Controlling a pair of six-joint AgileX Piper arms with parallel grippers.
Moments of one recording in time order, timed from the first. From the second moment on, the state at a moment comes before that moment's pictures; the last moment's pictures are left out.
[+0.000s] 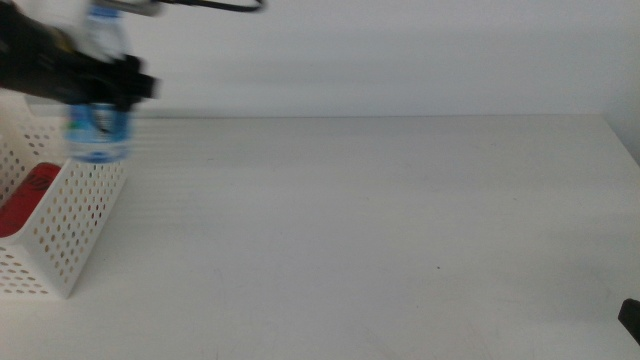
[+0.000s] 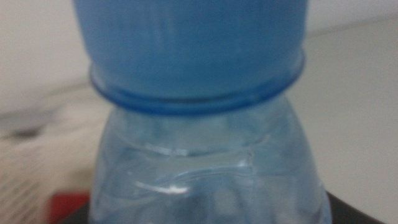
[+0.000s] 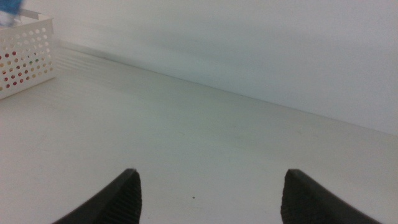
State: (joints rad) left arm -0.14 1.49 -1.25 0.15 0.50 0.00; right arm 0.44 0.19 -0.26 -0.07 0.31 0.03
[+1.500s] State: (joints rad) left arm 0.30 1.84 -1.40 -0.13 0.77 0.43; right arm 0.44 0.19 -0.26 -0.07 0.31 0.03
